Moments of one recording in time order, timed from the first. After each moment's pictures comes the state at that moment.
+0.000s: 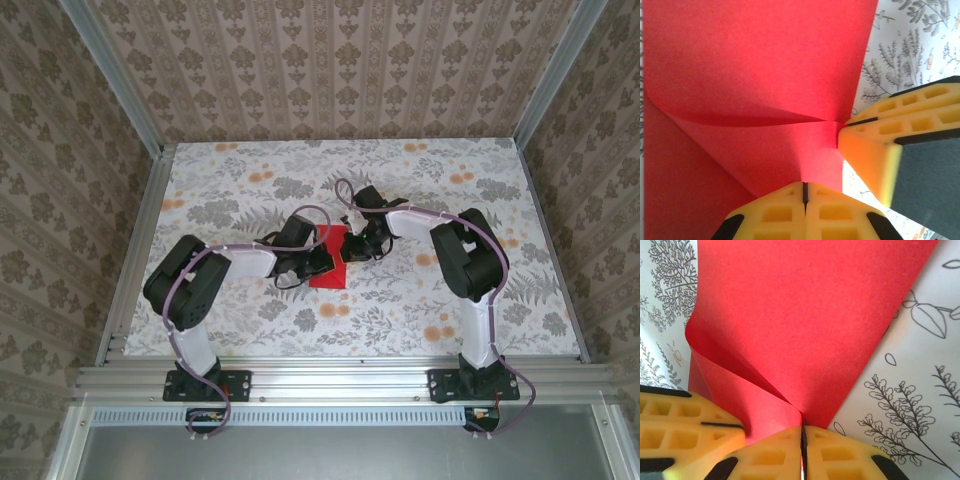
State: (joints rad) left arm -0.69 1.80 0.88 0.01 0.39 -0.91; right arm 0.46 2.05 1.33 -0.58 -0.47 0.27
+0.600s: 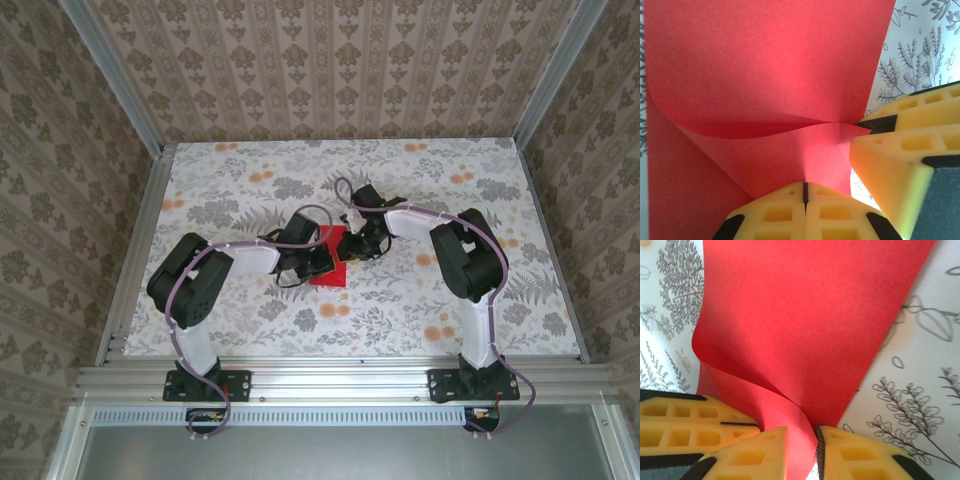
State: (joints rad) left arm -0.69 1.83 0.93 -0.09 0.37 -0.91; right arm 0.47 2.04 1.35 -0.59 -0.45 0.32
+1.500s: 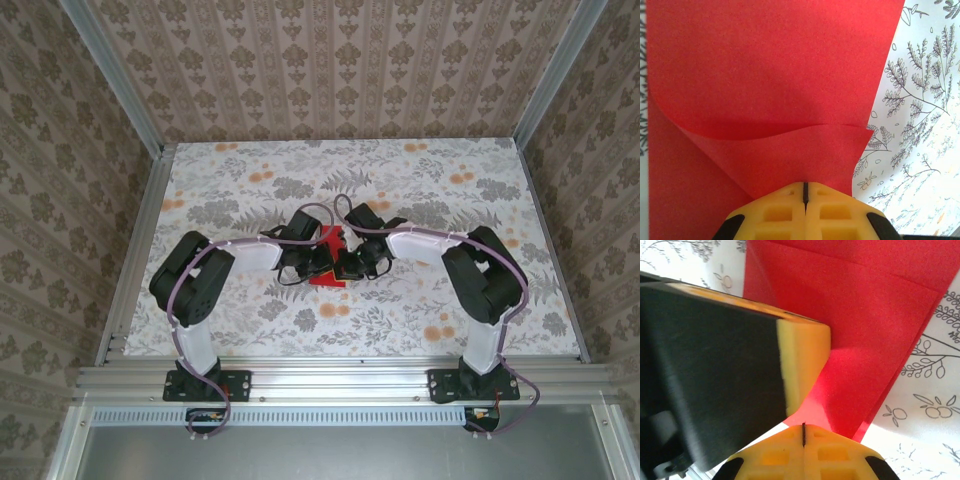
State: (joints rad) left arm -0.70 1.84 0.98 -0.17 0.36 -0.91; right arm 0.59 1.87 1.13 -0.48 -0.48 0.54
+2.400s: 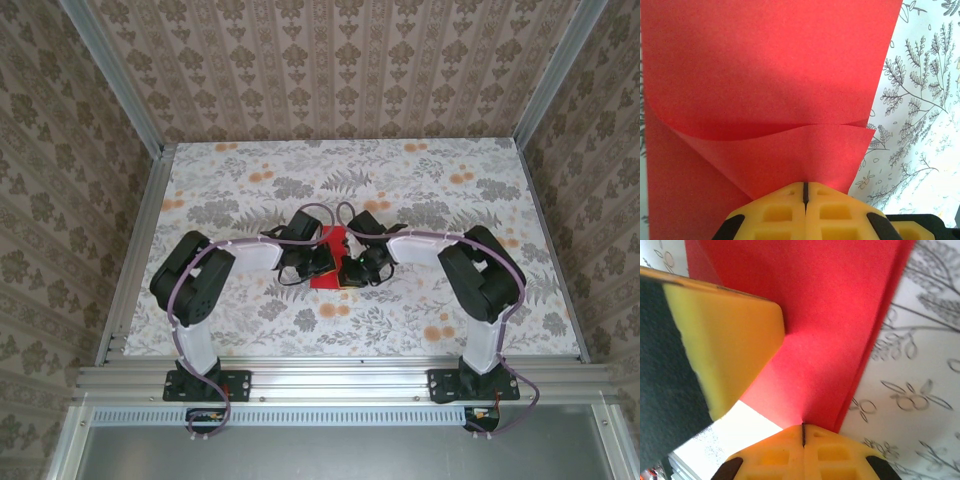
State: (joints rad) left arm -0.70 1.85 0.98 -0.16 0.37 -0.91; right arm 0.58 1.86 1.06 -0.46 -0.47 0.55
